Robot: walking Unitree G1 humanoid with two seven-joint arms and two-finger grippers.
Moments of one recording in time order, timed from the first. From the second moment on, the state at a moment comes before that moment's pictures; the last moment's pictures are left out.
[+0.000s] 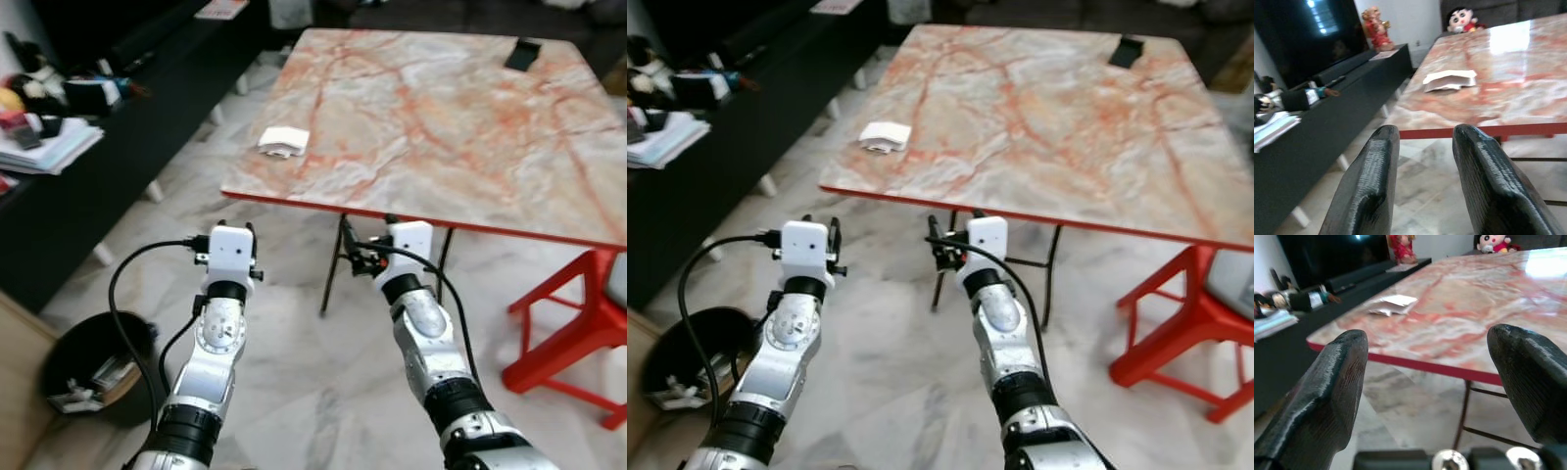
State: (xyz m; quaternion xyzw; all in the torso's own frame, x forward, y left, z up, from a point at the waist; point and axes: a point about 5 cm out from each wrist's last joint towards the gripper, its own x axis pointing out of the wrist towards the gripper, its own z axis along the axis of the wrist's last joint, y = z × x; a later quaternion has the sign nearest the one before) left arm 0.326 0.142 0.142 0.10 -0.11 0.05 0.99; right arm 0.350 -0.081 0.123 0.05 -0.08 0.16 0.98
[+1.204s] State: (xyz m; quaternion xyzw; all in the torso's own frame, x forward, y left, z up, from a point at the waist) left arm 0.326 0.157 0.144 0.10 -0.12 0.08 0.99; right arm 0.347 -0.071 0.125 0.04 -0.09 0.19 0.98
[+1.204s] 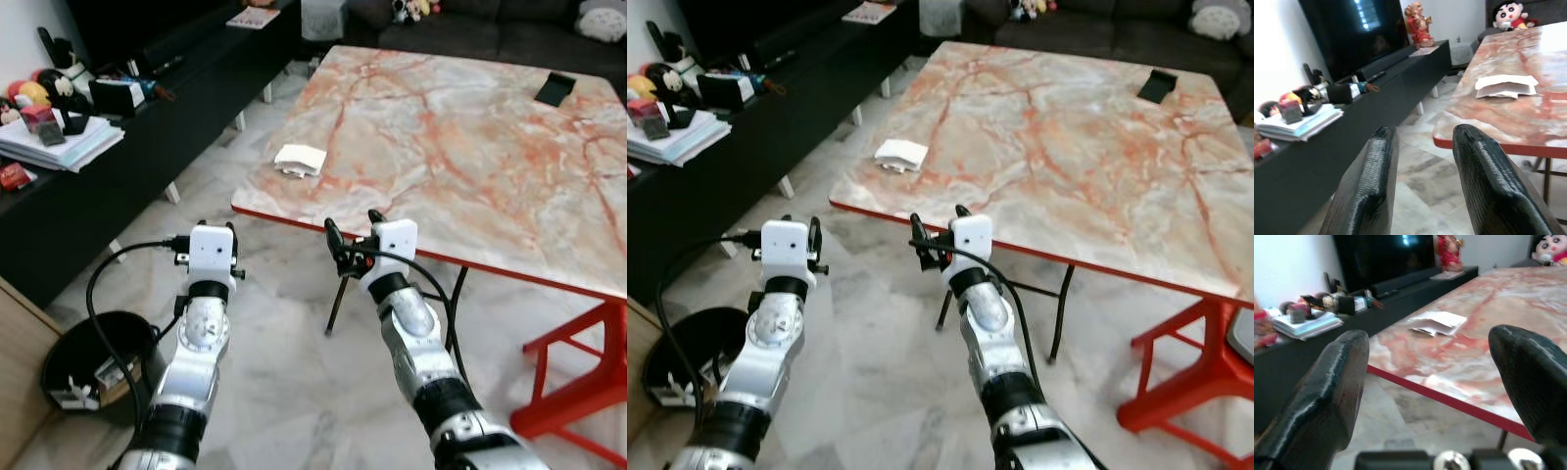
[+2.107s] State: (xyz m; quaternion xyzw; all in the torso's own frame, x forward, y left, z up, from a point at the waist) left arm 0.326 0.162 0.146 0.10 -0.12 0.09 0.98; right arm 0.344 -0.063 0.127 0.05 -0.09 0.20 0.97
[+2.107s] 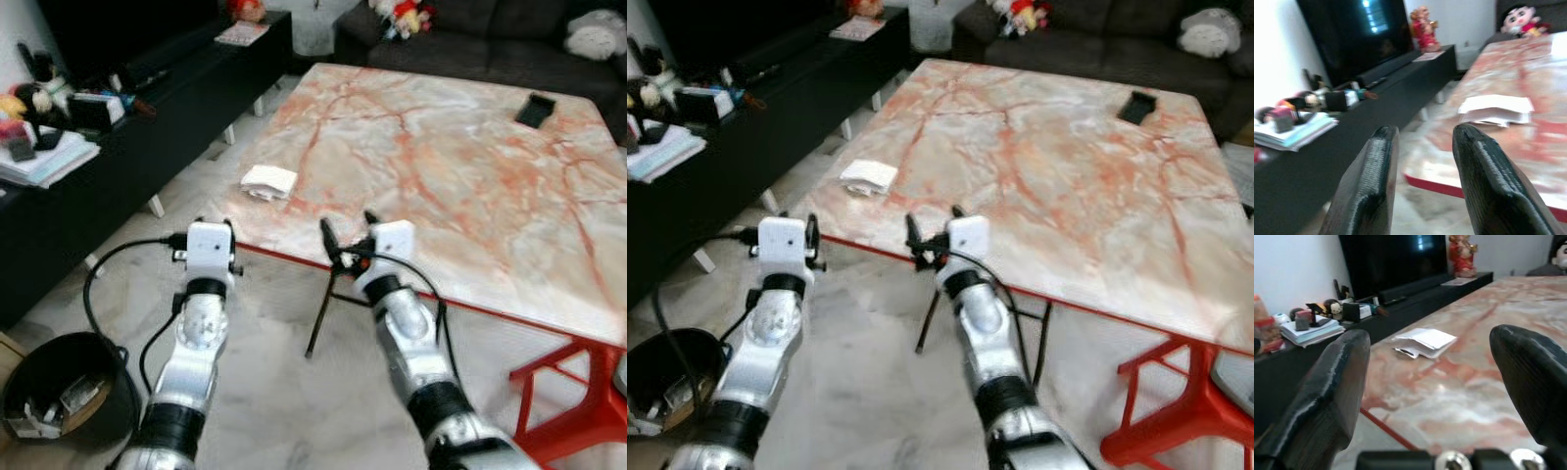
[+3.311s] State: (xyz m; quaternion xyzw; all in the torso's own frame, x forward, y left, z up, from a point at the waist) left arm 0.326 0.143 0.144 0.09 -0.12 0.04 0.99; right arm 0.348 -0.076 0.124 0.06 -0.08 0.17 0.98
